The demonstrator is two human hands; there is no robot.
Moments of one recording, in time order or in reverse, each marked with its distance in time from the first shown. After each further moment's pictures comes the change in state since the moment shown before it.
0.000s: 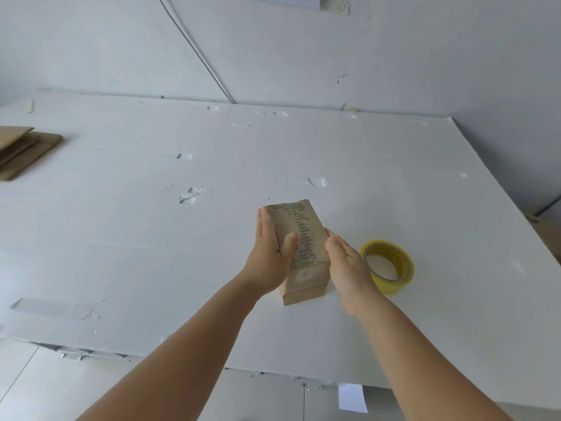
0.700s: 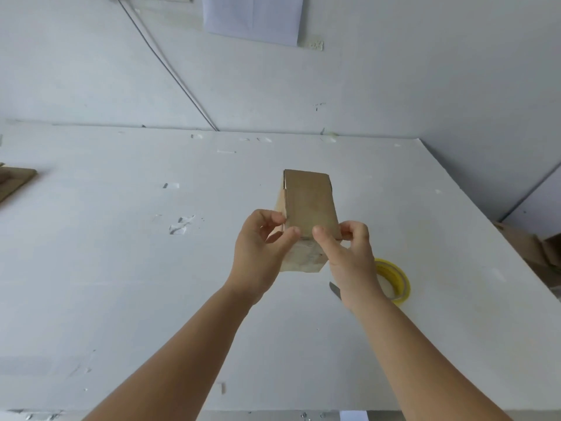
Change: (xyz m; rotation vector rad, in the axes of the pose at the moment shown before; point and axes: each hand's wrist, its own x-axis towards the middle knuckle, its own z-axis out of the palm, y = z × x) left_hand 0.020 0.031 -0.034 -0.441 0.082 0.046; right_hand 0.005 -0.051 0.017 -0.004 0.336 -0.209
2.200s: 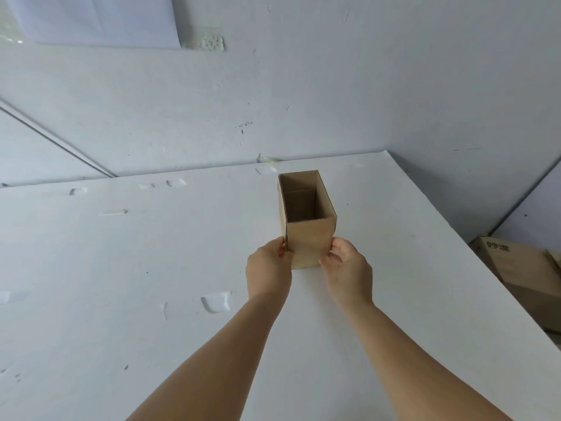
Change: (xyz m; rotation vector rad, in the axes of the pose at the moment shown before) left_hand 0.286 -0.143 0.226 0.796 0.053 -0.064; right_hand 0.327 0.116 -0.108 -0.411 0.155 -0.047
